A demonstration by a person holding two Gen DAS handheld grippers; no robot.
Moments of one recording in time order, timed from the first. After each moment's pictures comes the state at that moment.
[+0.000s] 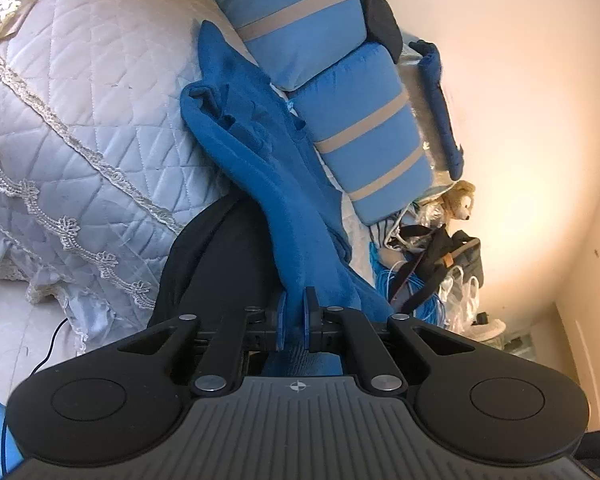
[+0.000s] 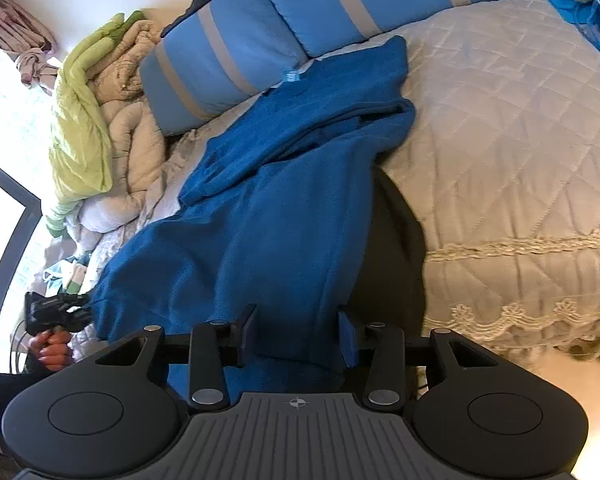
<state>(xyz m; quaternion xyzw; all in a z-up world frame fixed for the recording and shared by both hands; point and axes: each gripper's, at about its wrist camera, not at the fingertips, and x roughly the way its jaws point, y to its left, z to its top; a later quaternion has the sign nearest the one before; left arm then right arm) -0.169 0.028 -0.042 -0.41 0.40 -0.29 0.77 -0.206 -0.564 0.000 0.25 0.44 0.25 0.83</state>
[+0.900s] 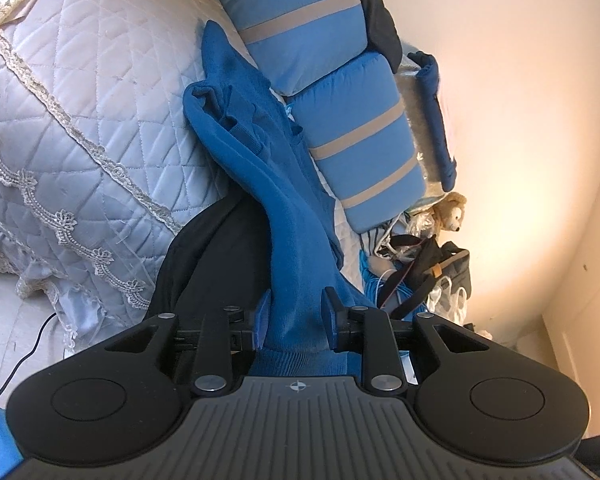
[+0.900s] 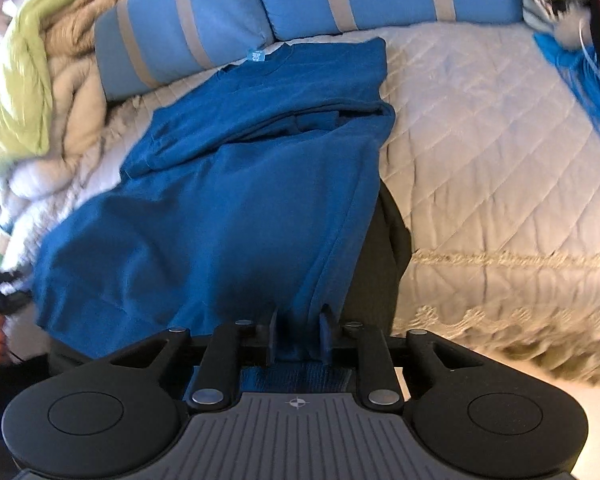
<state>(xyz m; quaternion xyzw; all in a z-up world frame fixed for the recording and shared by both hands) -0.171 0.032 -0.048 -0.43 0.39 -0.29 0.76 -0.201 -0.505 0.025 0.12 0.48 0.15 0.86</state>
